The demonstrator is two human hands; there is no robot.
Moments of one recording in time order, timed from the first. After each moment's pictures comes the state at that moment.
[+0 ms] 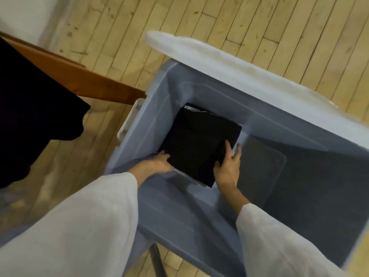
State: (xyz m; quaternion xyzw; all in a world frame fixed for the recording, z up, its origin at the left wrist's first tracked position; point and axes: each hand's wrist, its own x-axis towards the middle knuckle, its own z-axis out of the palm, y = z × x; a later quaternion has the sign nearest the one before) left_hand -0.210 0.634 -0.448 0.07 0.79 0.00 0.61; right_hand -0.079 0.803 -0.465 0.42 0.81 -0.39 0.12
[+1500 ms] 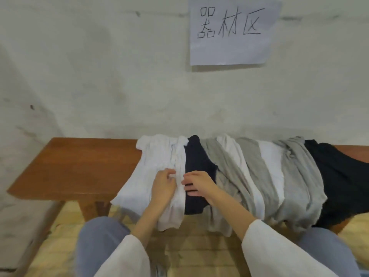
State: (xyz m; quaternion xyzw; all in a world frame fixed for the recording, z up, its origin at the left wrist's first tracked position) left_hand 0.082 0.085 -0.057 -0.42 0.78 0.42 -0.16; right_hand -0.007 0.174 -0.020 -0.13 0.74 -0.48 0.45
